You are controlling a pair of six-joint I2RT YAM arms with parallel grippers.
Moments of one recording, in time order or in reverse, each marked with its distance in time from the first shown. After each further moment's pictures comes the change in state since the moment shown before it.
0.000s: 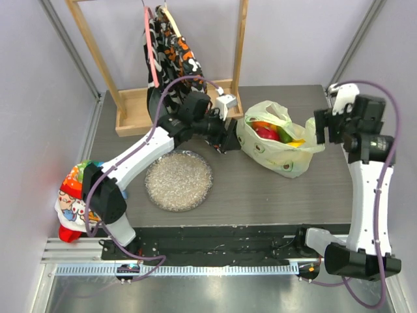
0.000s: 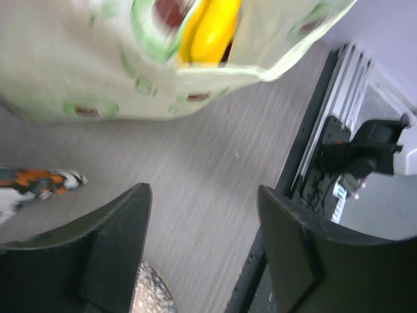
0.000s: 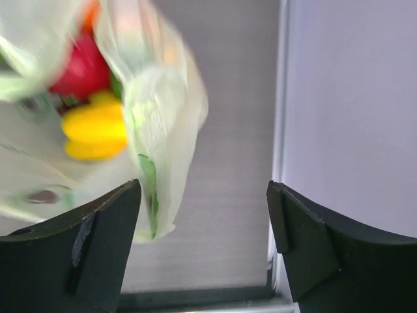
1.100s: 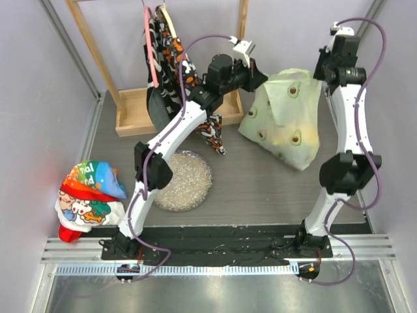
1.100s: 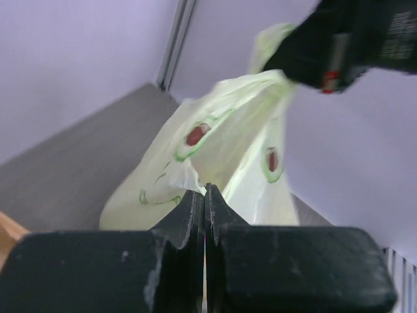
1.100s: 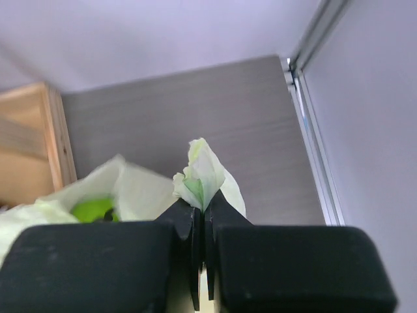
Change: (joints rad) left arm 0.020 0.602 0.877 0.286 -0.236 -0.178; right arm 0.068 0.695 0.652 0.272 0.098 0.365
